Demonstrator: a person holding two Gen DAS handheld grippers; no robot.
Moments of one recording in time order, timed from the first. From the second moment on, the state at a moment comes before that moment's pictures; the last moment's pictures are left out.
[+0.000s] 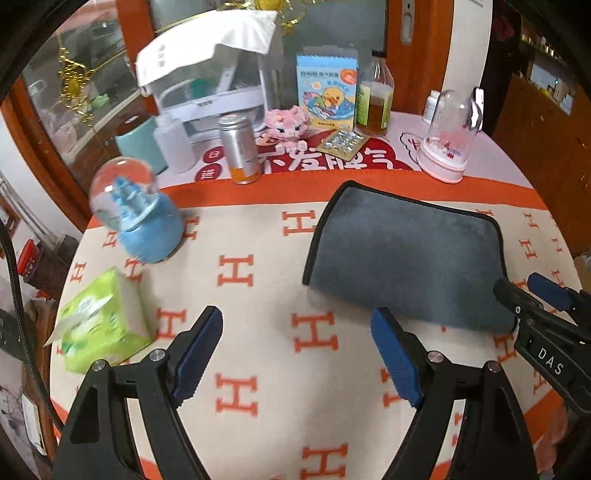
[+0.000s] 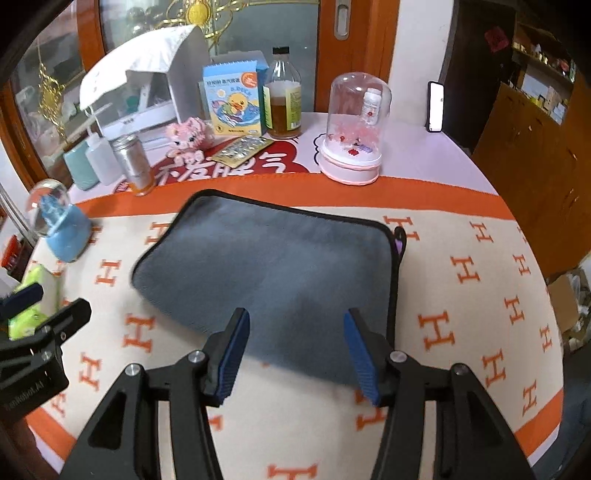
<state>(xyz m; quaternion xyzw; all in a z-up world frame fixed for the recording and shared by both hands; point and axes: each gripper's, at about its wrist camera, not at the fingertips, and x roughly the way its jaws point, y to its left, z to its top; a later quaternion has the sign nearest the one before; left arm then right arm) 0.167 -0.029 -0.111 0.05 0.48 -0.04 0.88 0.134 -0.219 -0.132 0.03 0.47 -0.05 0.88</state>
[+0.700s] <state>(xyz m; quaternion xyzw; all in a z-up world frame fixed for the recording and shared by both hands) 0.042 0.023 -0.028 0.05 0.42 -0.07 0.90 0.005 -0.145 -0.050 0.04 0.44 -0.01 0.90</state>
